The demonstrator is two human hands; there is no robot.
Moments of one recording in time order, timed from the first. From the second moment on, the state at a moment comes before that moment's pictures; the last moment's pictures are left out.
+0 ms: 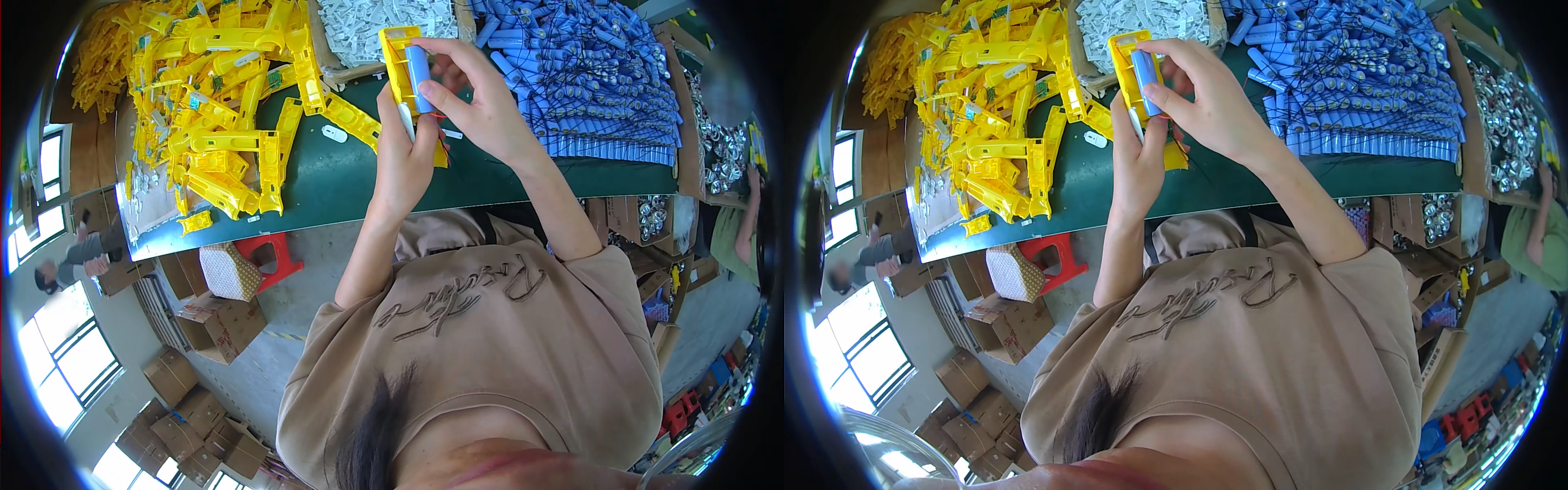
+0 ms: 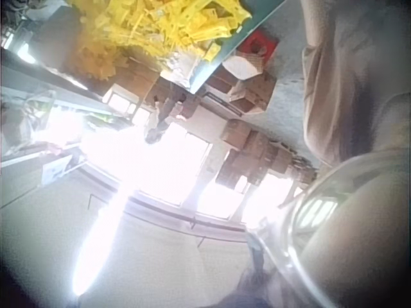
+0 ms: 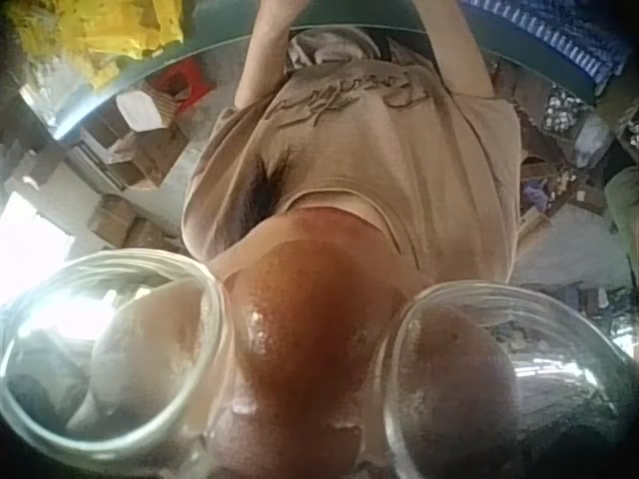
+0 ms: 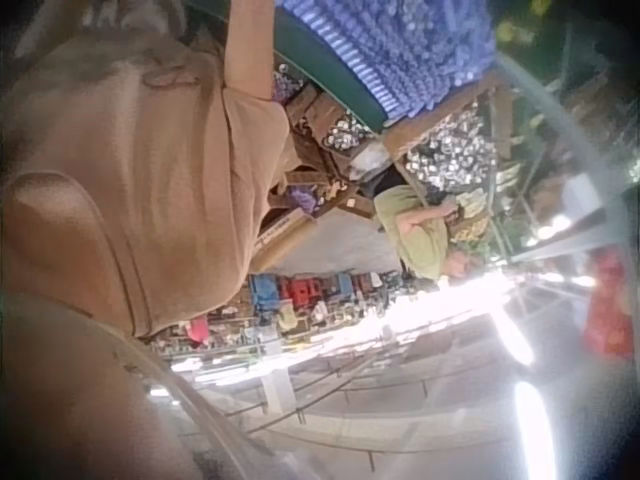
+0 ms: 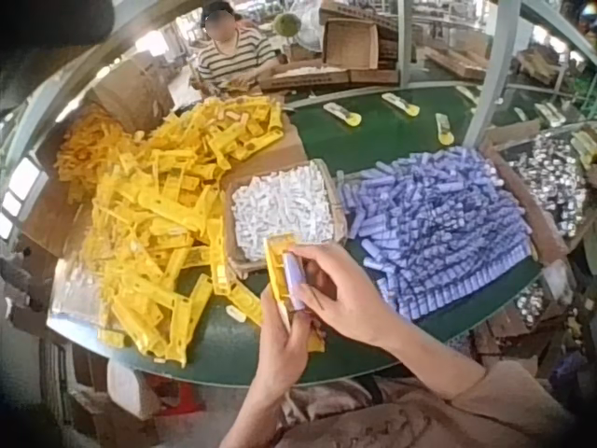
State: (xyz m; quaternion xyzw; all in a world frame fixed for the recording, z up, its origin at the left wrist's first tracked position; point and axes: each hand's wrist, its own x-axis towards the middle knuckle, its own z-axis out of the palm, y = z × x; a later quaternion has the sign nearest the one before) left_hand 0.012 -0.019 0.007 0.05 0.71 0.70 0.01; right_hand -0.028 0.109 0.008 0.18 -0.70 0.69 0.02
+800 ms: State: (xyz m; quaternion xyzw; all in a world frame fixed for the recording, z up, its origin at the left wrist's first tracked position) left_hand 0.007 -0.076 -0.001 -0.07 0.58 0.81 0.01; right_hand -0.081 0.167 0.014 0.13 -0.81 0.57 0.03
